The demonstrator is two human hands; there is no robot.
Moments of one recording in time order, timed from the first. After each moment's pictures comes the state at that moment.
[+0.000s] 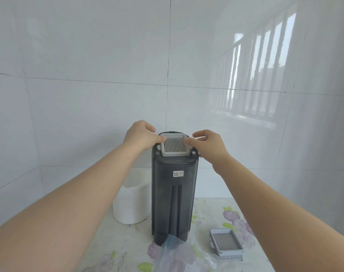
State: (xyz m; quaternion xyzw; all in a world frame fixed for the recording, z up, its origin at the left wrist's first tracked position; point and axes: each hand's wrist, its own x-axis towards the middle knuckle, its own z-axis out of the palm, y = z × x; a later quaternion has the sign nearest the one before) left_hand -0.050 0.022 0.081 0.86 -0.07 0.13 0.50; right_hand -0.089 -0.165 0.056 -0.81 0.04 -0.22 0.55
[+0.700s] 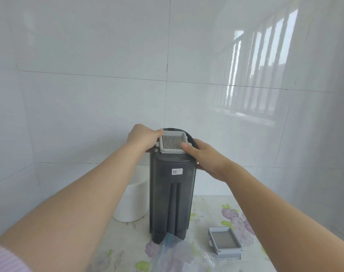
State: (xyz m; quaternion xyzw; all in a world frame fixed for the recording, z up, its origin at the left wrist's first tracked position) left_hand -0.030 0.010 0.068 0.82 -0.04 0.10 0.56; right_hand -0.092 -0.169 0.035 -0.80 -0.08 -0.05 0.60
